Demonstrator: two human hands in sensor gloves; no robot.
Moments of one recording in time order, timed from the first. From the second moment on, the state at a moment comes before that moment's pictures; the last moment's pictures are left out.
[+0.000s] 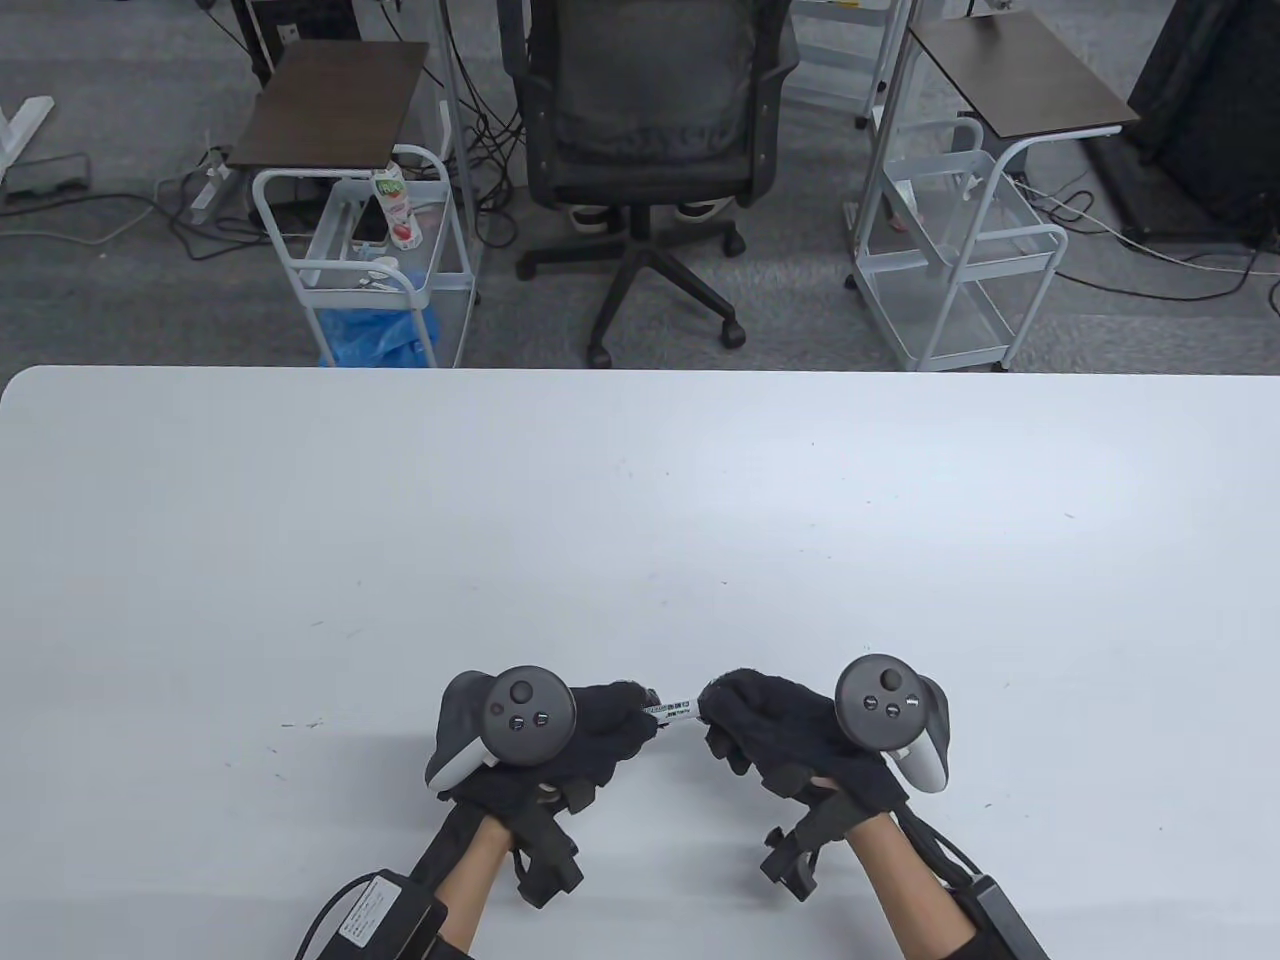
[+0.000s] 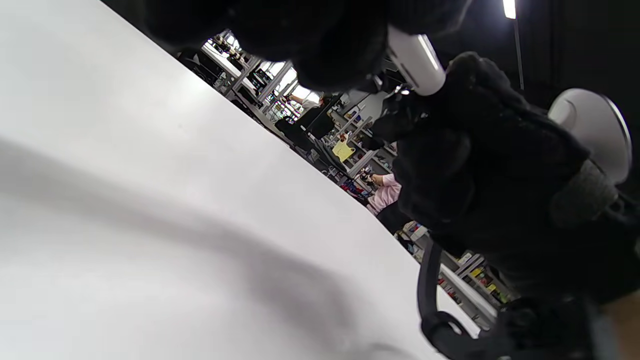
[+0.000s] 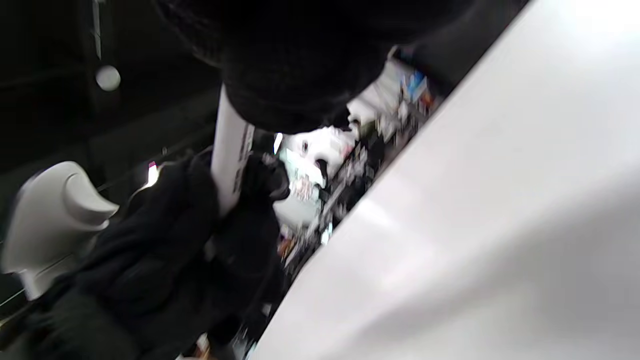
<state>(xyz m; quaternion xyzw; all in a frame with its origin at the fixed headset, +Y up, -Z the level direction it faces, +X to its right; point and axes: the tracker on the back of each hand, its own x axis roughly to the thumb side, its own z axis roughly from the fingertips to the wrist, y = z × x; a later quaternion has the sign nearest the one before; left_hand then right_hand) -0.121 -0.702 -0.279 -0.10 -0.28 0.35 0.89 0.133 -0.717 -0.284 0.20 0.01 0.84 0.50</state>
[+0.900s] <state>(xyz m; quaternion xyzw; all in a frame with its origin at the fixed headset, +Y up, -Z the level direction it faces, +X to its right) -0.279 -0.735 -0.315 -0.06 0.17 0.10 0.98 0.230 -0.709 -0.306 0.06 -0.04 0.92 0.39</state>
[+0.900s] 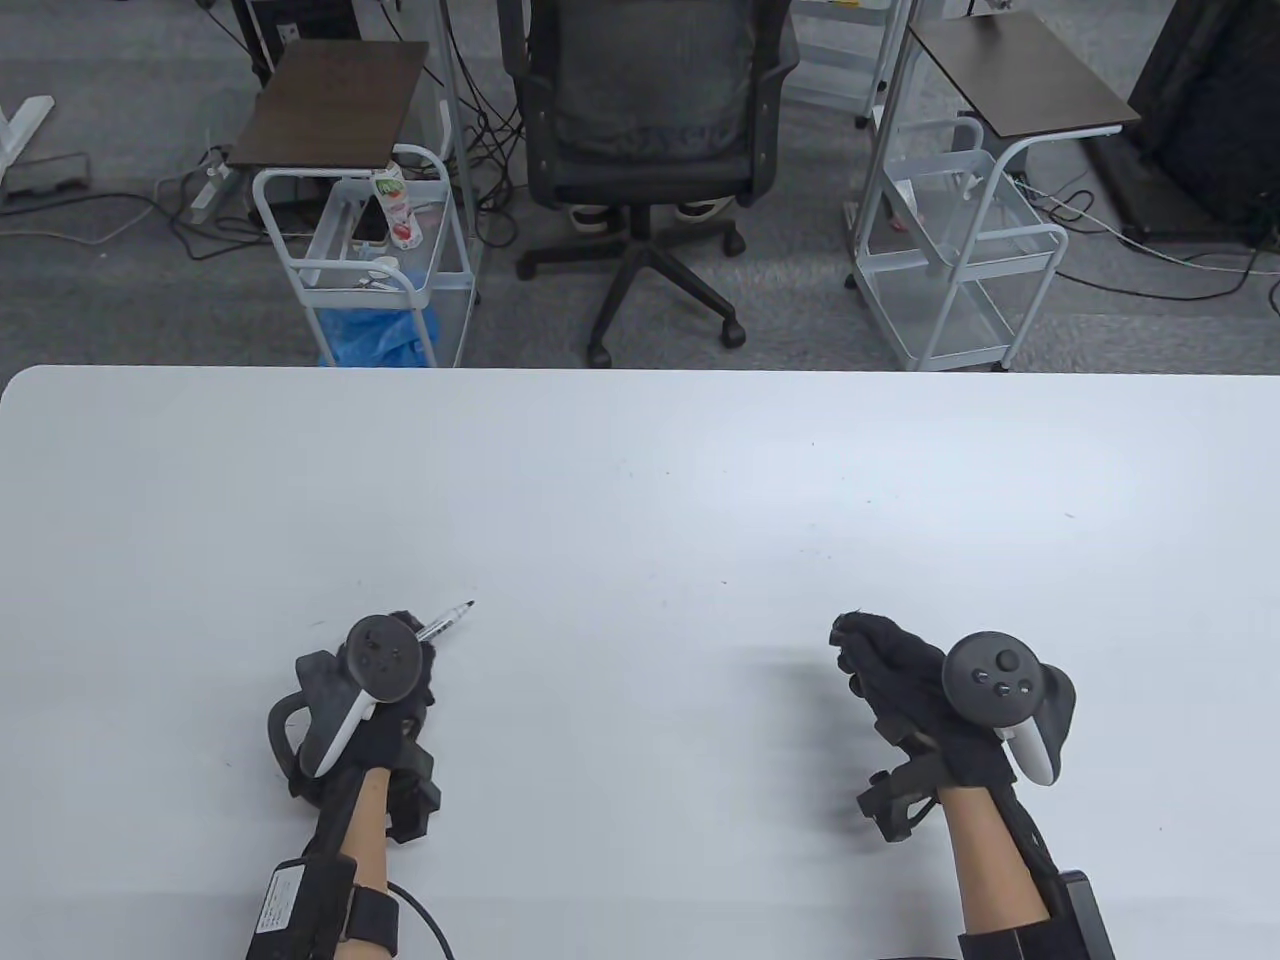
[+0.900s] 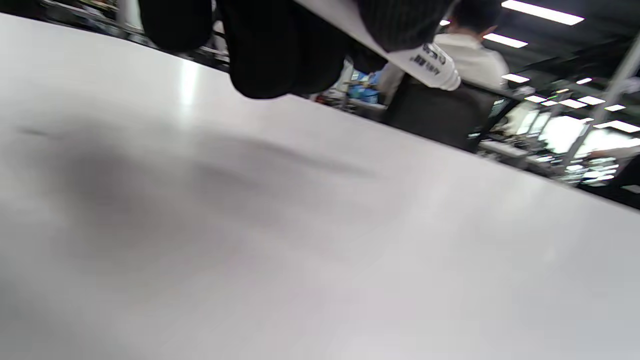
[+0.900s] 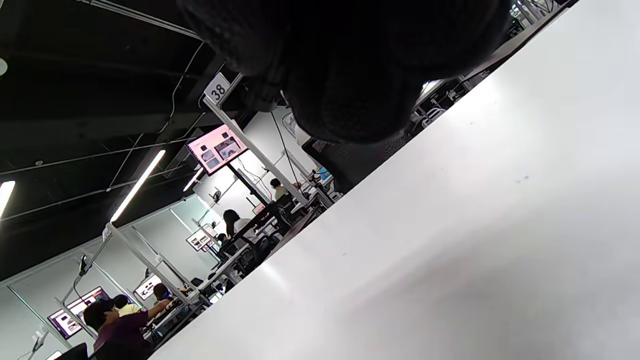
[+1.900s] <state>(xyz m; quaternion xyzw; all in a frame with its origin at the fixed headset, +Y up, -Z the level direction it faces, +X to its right) -0.181 -0.639 -0.290 0.02 -0.02 0.06 1.00 0.236 -0.699 -0.302 0.03 -0.10 0.92 0.37</state>
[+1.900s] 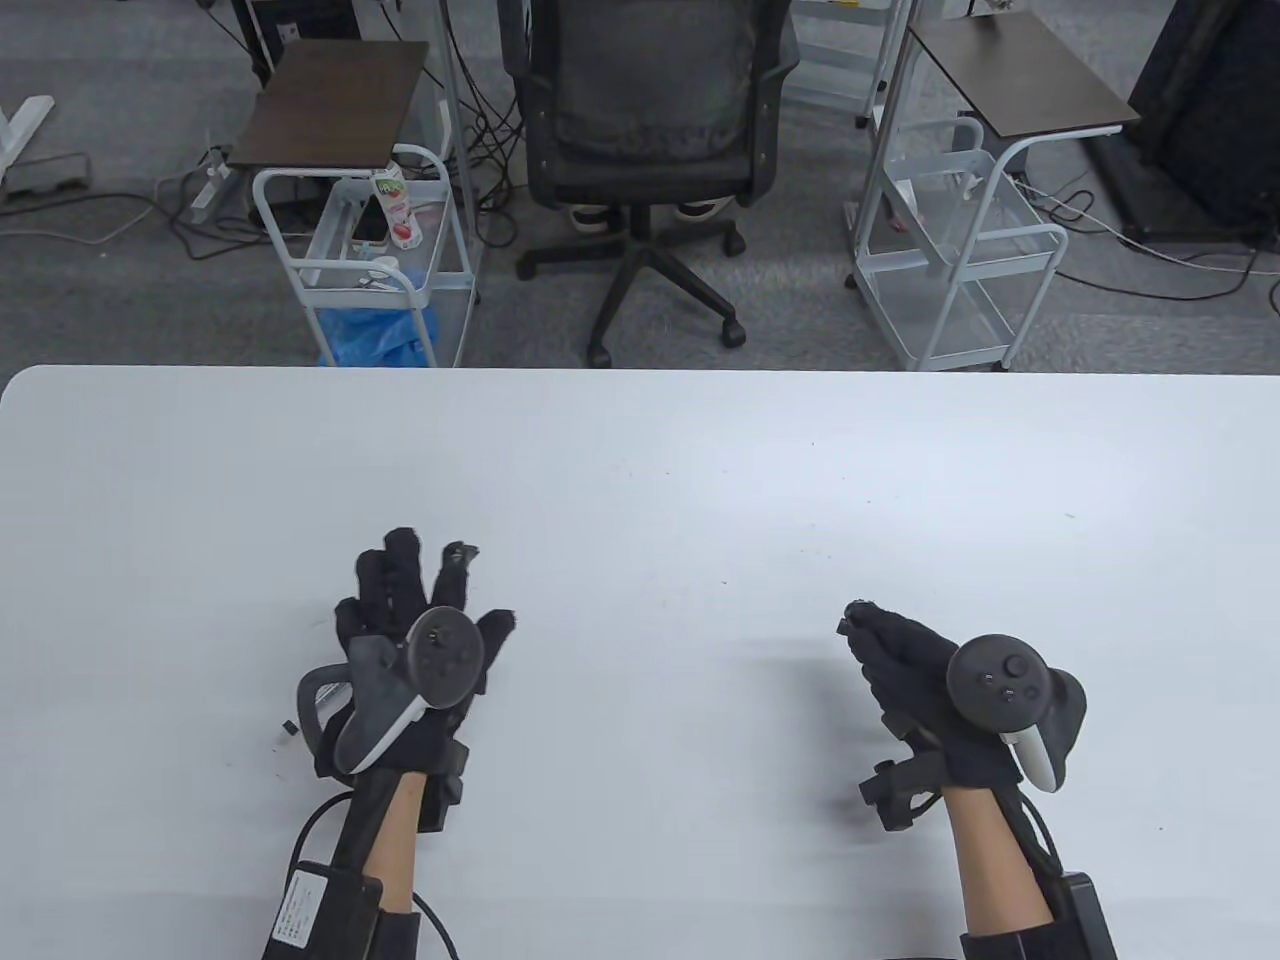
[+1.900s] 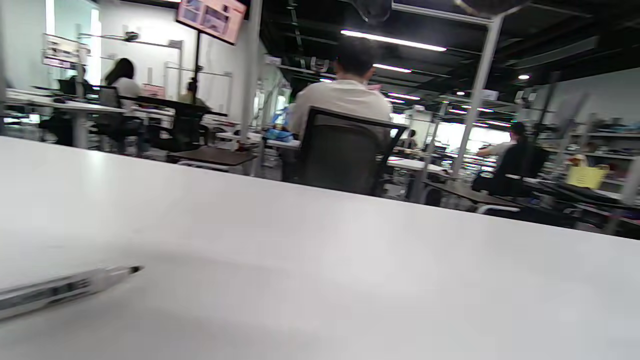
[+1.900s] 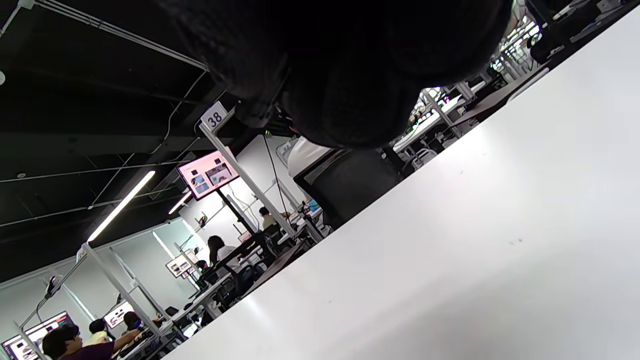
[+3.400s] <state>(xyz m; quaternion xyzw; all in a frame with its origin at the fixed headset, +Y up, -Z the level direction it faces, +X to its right) -0.143 -0.717 -0.286 -0.10 -0.13 0.01 0.99 0.313 -0.745 -0.376 -0.27 0.03 0.96 -0.07</state>
